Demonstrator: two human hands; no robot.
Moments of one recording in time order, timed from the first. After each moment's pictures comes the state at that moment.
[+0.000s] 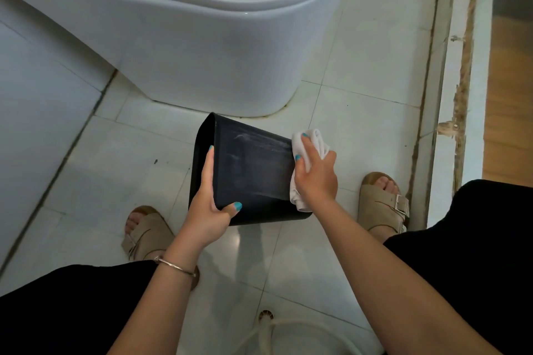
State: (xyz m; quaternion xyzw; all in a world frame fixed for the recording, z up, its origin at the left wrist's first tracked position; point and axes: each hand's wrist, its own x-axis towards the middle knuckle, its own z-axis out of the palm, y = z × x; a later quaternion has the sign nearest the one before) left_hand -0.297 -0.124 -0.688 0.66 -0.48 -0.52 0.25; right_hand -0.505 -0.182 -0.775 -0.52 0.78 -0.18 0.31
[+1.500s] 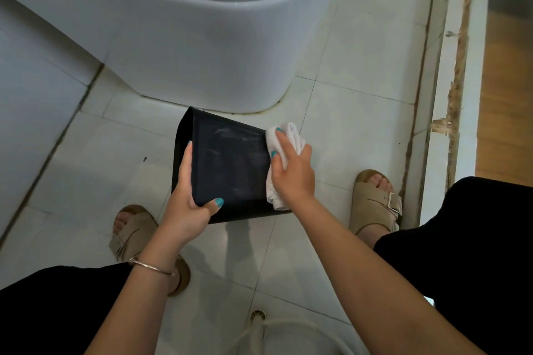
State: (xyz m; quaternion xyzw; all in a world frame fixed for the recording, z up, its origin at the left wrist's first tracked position) left_hand -0.287 -0.130 -0.692 0.67 -0.47 -0.51 0.27; right_hand -0.482 -0.185 -0.770 -0.55 0.73 -0.23 0.33
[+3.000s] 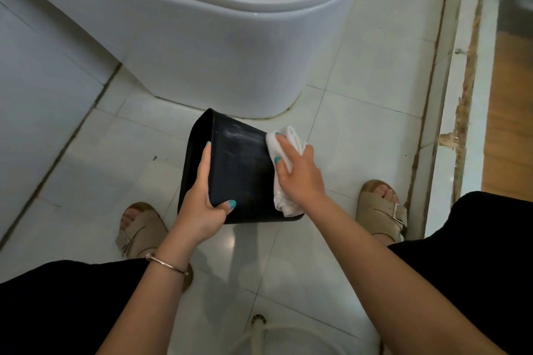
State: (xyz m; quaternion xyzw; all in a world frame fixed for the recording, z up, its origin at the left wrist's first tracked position) left_hand -0.293 -0.129 -0.688 0.68 -0.50 -0.47 0.25; right_hand -0.485 -0.192 -0.744 -0.62 0.68 -0.15 0.35
